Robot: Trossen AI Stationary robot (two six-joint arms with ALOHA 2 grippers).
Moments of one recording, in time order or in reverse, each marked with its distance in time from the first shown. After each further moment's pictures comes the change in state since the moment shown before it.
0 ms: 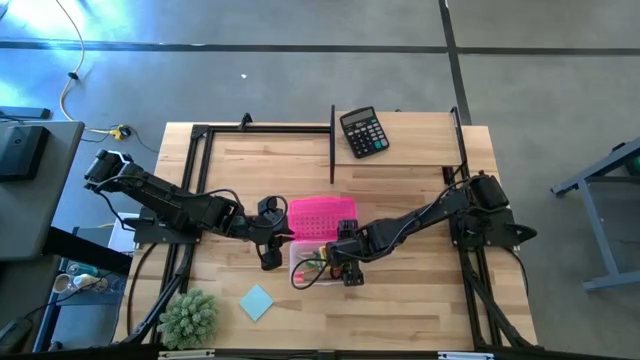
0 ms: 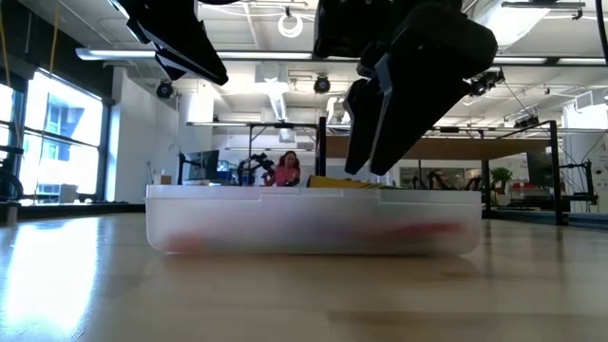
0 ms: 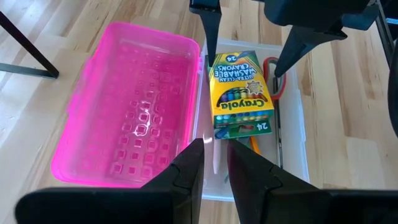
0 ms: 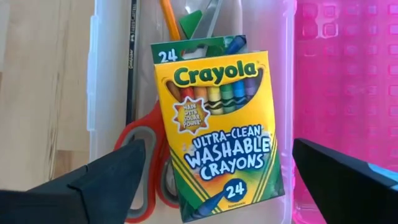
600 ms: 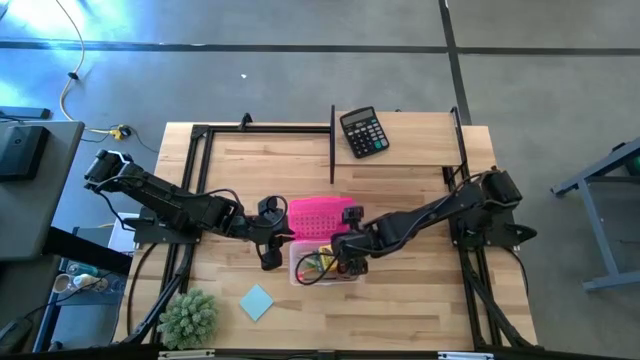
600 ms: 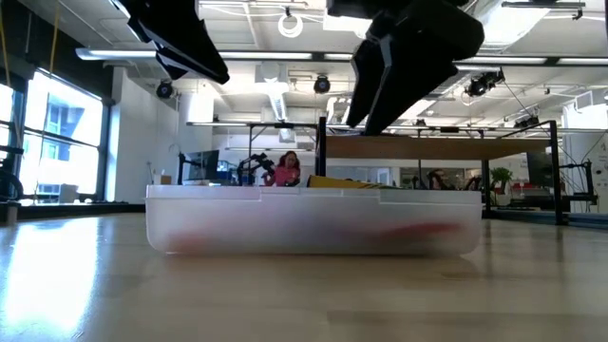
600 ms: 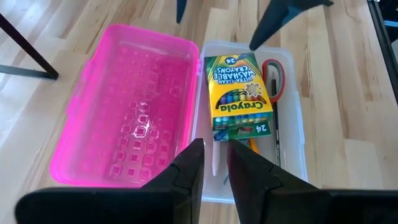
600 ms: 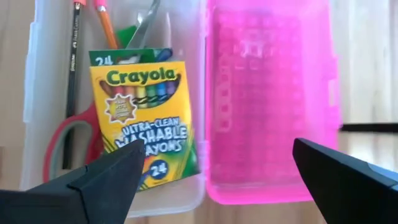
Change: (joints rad) left arm 0.000 0.000 0.000 0.007 0.000 0.000; right arm 0.008 -0.104 0.001 -0.082 0.220 -0.078
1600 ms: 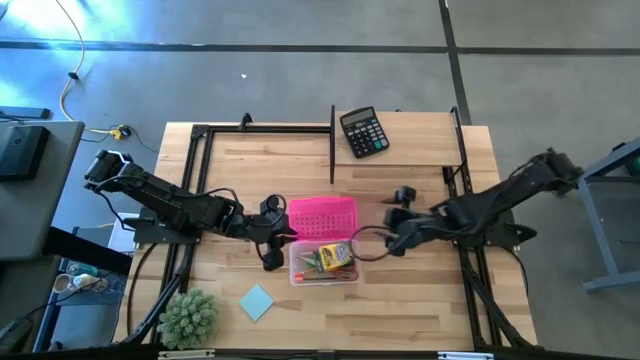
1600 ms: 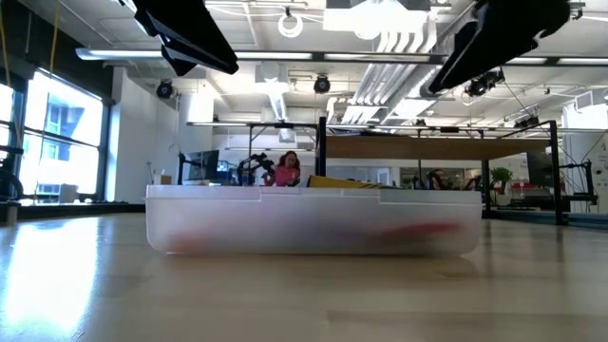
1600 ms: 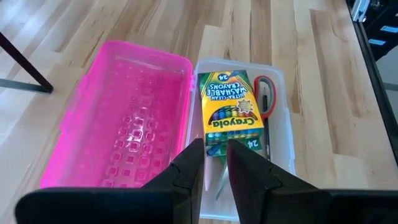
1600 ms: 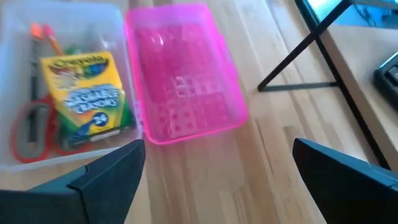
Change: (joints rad) left arm 0.000 0.000 0.000 0.057 0.000 0.000; right arm 0.065 -0.603 -0.502 0.137 0.227 0.183
